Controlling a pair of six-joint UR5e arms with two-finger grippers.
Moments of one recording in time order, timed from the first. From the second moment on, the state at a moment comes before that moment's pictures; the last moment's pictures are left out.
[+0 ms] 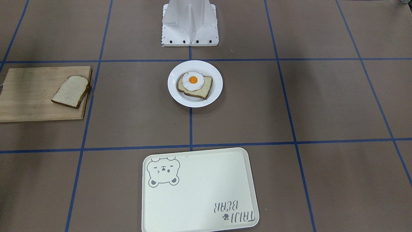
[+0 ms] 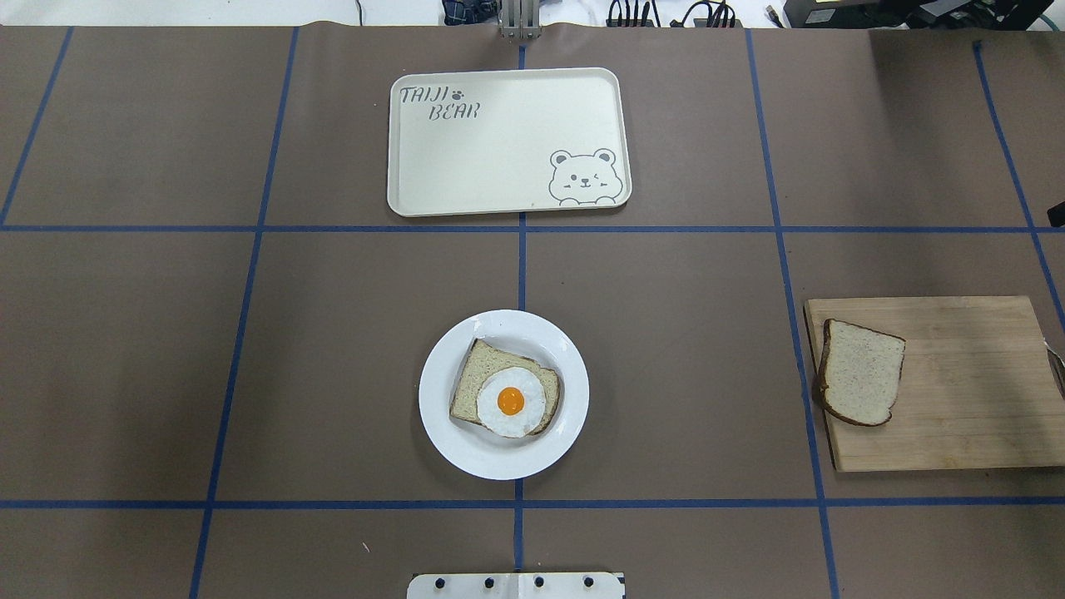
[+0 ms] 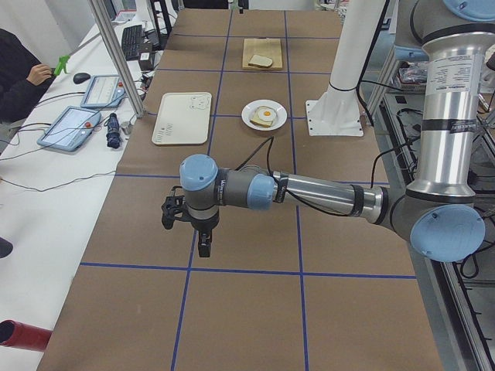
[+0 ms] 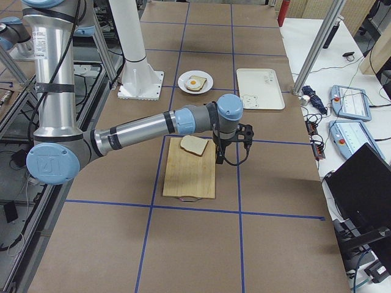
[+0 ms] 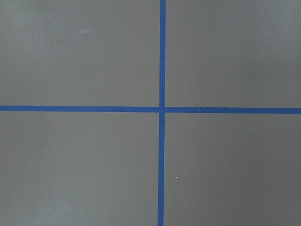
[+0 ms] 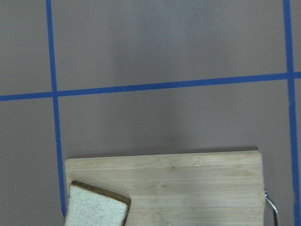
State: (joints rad) left arm -1.53 -1.57 -1.72 -1.58 -2.32 -0.18; right arm 1.37 -1.58 1.91 -1.66 2.48 0.38
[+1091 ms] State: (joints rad) left arm -1.53 -1.52 -1.71 -1.72 -2.32 -0.20; right arm 0.96 -1.85 1.79 -0.54 2.36 1.29
